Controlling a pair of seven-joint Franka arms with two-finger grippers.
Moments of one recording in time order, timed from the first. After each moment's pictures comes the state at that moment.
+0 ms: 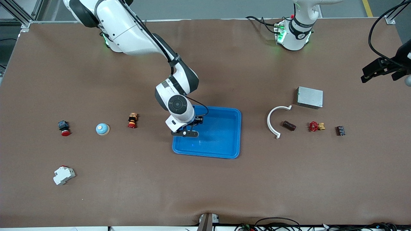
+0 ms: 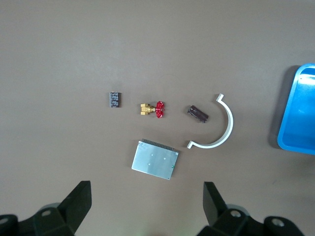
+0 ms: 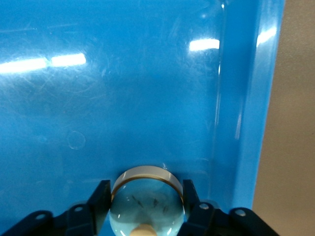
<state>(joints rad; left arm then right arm) 0.01 -0.03 -0.02 -1.54 0.03 1.51 -0.06 0.61 0.79 0.07 -1.51 0.08 2.23 0.68</state>
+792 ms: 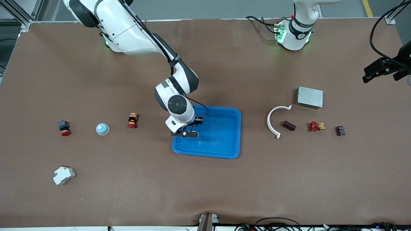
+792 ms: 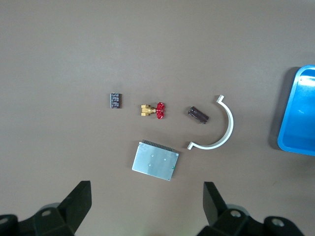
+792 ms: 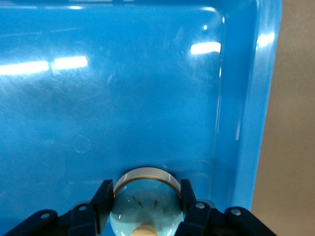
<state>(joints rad) 0.01 -0.03 -0.02 -1.54 0.03 1.52 -0.06 0.61 0.79 0.06 -1.49 0.08 2.21 0.66</state>
